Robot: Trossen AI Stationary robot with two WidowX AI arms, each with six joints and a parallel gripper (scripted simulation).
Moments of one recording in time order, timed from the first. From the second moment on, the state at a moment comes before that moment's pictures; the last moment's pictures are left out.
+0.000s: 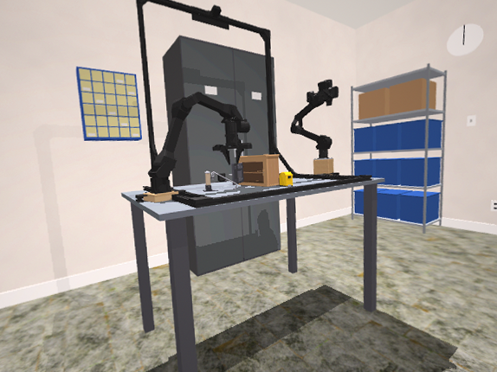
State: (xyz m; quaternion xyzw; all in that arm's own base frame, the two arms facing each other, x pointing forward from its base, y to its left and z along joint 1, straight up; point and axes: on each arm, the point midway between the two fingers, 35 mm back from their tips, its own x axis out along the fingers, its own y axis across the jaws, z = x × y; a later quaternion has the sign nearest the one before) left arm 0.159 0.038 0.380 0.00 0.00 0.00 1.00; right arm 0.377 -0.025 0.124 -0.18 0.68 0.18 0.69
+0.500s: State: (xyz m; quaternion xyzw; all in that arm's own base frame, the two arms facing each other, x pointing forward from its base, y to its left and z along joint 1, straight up) left arm 0.159 0.038 0.380 0.00 0.00 0.00 1.00; right arm 0.376 -0.025 0.128 -0.18 0.68 0.18 0.69
